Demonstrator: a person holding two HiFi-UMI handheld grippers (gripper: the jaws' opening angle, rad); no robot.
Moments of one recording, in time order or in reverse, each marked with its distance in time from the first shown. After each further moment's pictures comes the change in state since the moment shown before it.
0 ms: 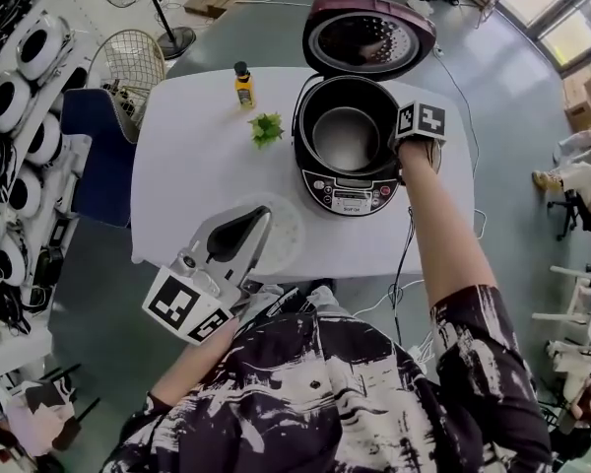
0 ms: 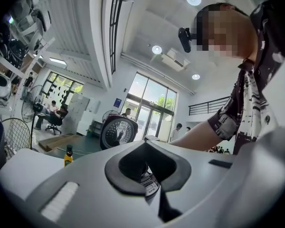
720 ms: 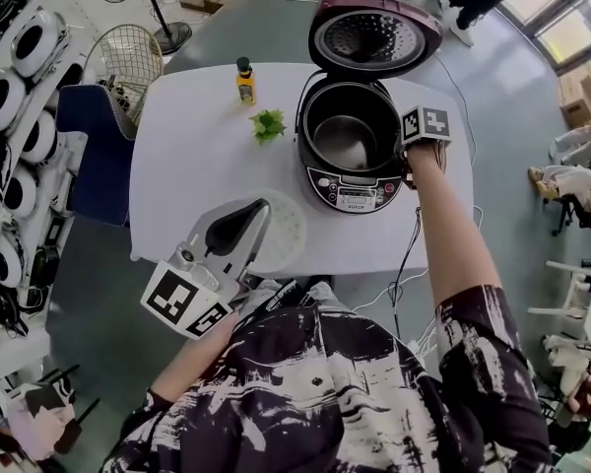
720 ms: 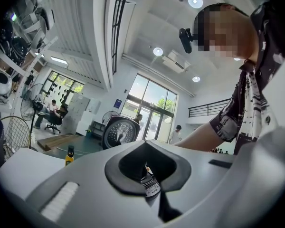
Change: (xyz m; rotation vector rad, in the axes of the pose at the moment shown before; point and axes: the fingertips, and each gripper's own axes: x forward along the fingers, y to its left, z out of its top) left arm -0.007 0.019 0.004 -0.015 -0.016 -0.010; right arm 0.010 0.002 -0.027 -0.065 0.115 0.049
